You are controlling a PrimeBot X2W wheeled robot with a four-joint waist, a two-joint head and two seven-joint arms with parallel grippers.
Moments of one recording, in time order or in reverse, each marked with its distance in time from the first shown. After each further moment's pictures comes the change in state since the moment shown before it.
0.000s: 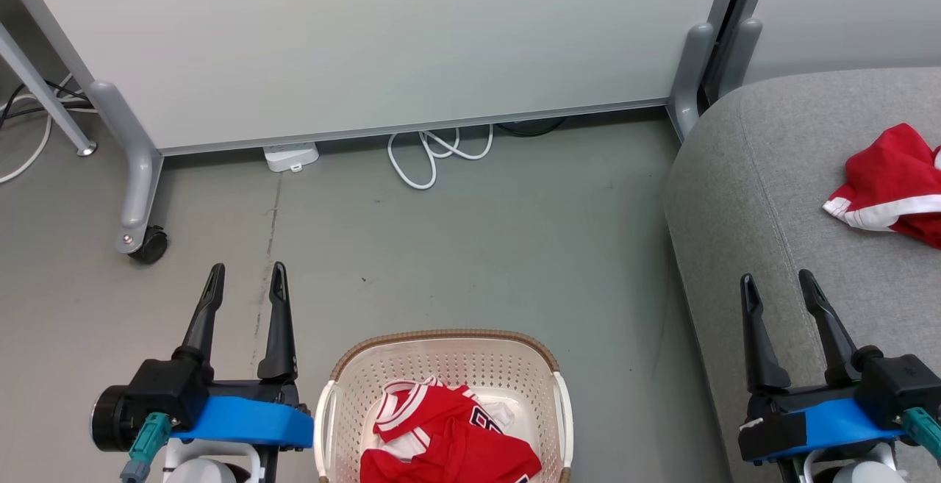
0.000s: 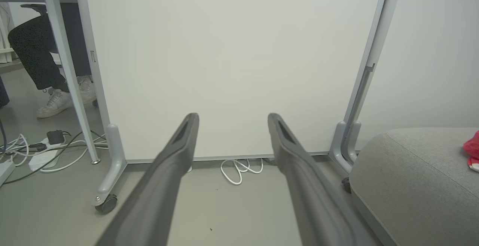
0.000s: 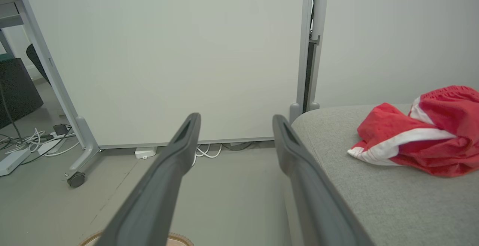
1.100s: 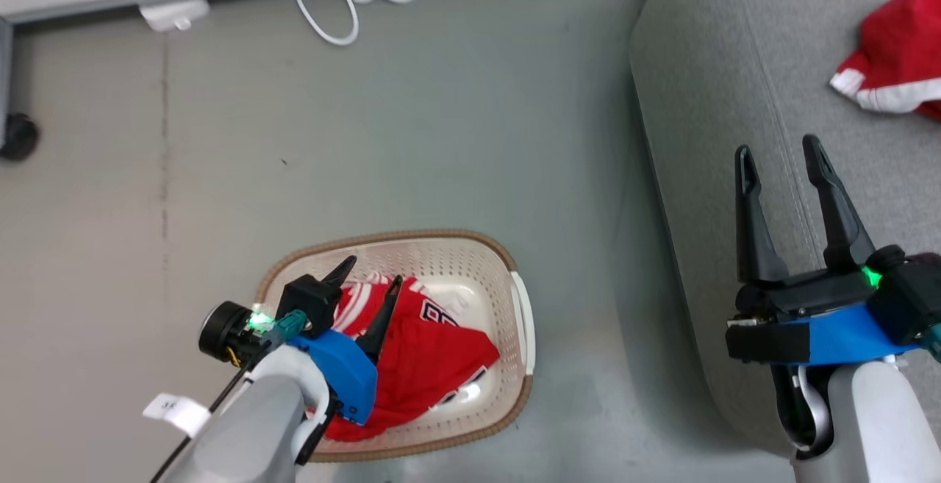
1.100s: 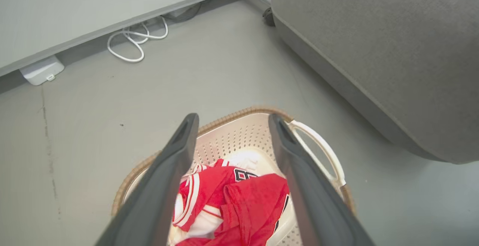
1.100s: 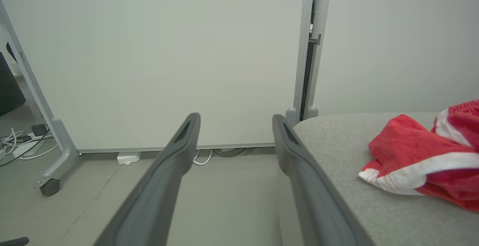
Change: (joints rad) left arm -0.440 0.145 -0.654 0.628 -0.271 -0.004 0.000; right arm -0.198 0.001 0.054 -0.112 -0.004 0.000 0.000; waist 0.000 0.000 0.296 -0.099
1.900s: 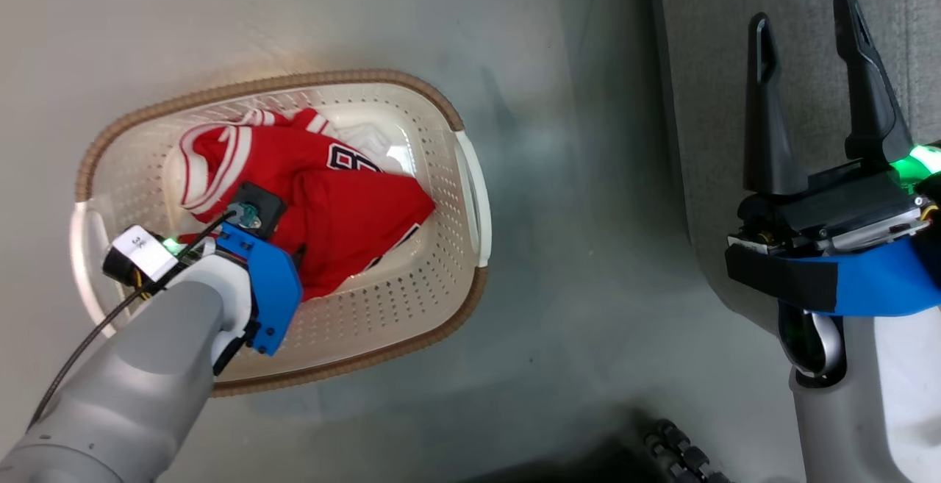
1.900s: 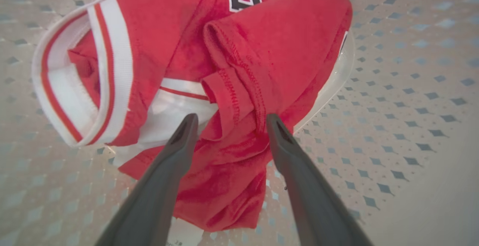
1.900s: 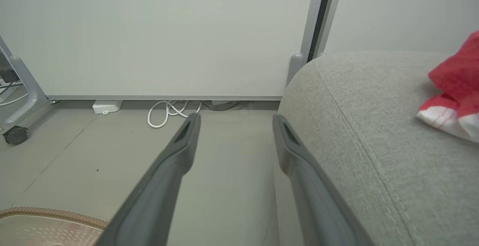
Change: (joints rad) left arm -0.351 0.135 -0.479 0.236 -0.348 0.000 0.336; right arm -0.186 0.000 0.059 -0.138 0.004 0.000 0.000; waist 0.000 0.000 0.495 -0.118
